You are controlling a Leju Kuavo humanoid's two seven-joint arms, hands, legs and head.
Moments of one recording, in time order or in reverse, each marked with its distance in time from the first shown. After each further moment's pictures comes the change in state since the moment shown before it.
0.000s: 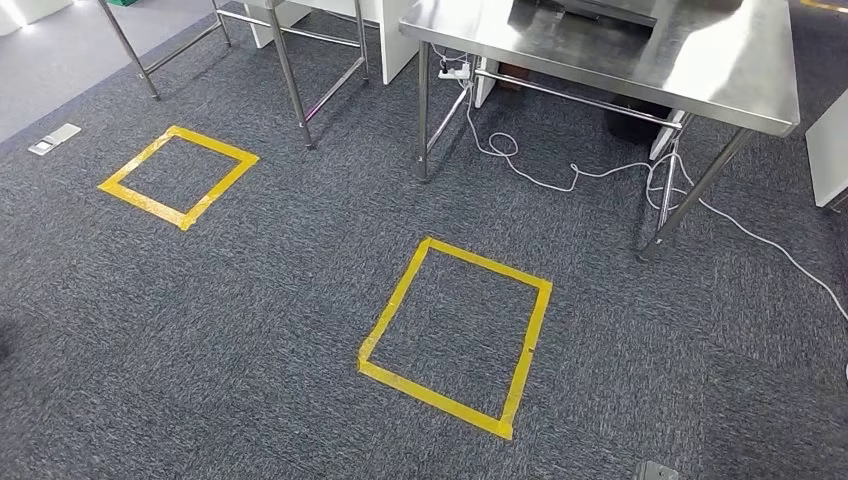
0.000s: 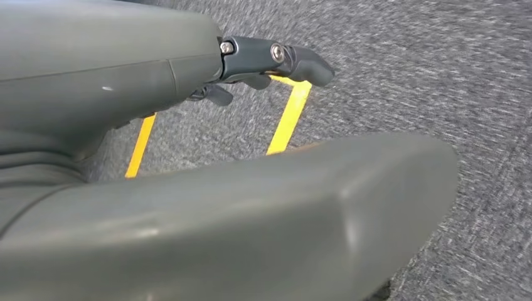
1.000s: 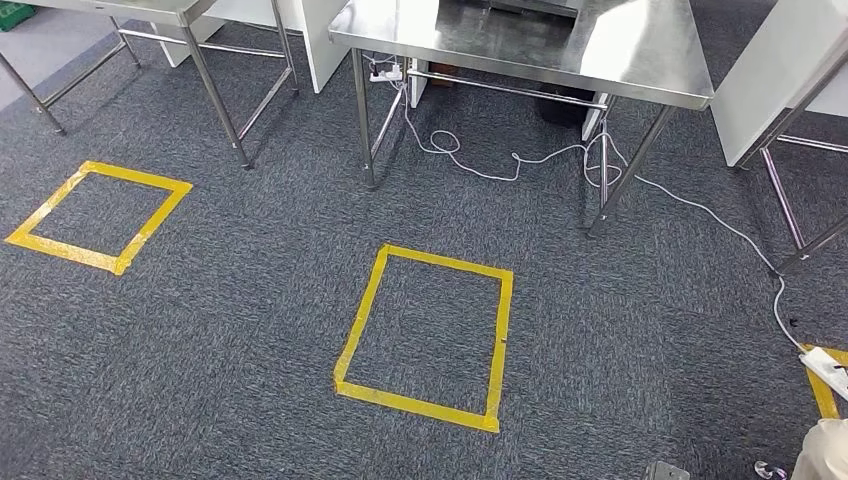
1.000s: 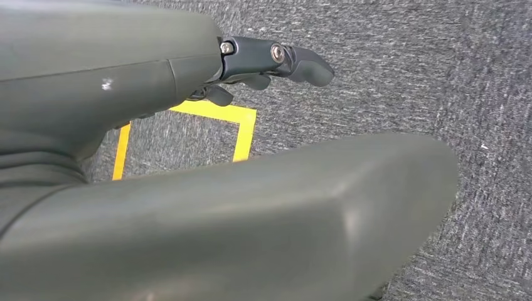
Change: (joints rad) left arm -0.010 0.005 -0.010 -0.005 -0.003 0.004 -0.005; right arm 0.000 -0.011 -0.027 -0.020 -0.001 -0.015 -0.016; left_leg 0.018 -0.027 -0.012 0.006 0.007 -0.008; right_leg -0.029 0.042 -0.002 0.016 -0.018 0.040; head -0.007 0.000
